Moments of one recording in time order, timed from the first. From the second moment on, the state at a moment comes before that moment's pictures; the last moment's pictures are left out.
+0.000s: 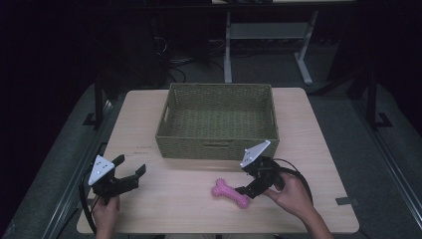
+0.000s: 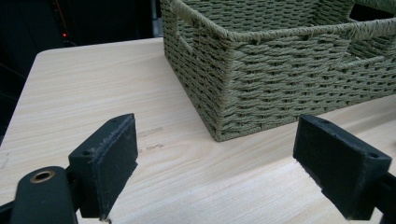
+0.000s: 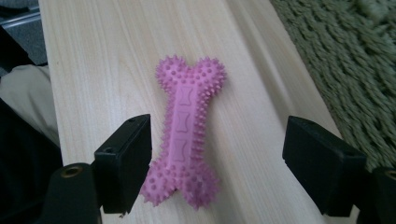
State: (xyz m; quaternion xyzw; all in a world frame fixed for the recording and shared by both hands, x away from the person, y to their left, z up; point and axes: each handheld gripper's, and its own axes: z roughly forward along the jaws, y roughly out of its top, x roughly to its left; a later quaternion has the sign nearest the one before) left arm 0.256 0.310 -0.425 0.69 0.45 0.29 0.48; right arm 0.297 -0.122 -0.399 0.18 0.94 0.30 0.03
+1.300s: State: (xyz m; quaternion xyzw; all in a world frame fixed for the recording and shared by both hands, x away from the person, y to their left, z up) left arm 0.256 0.312 -0.424 0.69 0.45 0.29 0.49; right arm 0.299 -0.083 -0.426 0.15 0.96 0.24 0.00
